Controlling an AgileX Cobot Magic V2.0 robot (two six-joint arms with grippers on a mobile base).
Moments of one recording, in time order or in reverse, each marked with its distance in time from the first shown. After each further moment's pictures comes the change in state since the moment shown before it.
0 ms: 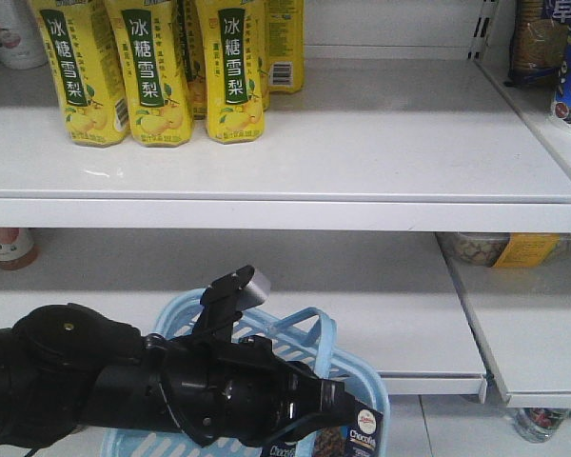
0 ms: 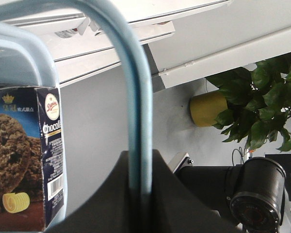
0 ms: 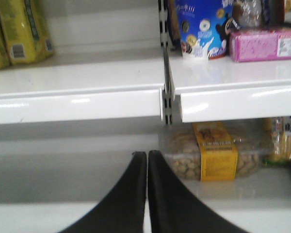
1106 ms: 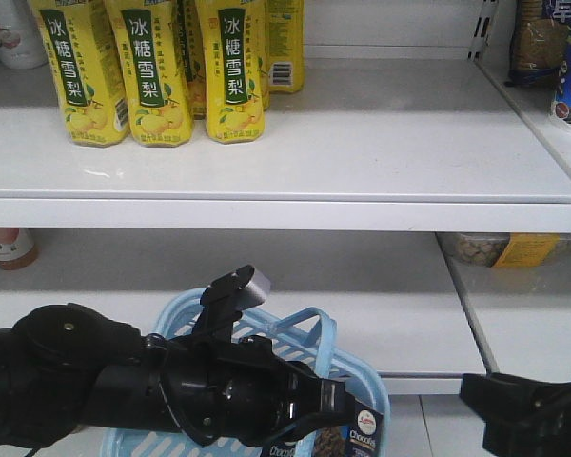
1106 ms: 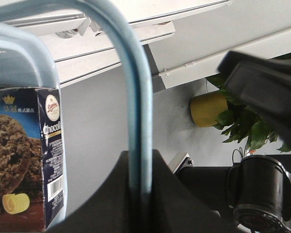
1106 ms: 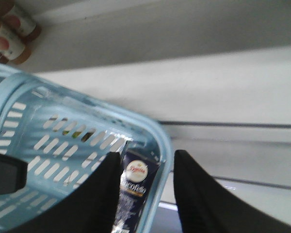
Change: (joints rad) left arm 0.000 0.000 0.000 0.000 0.000 0.000; right arm 0.318 0.462 -0.085 0.316 0.171 0.029
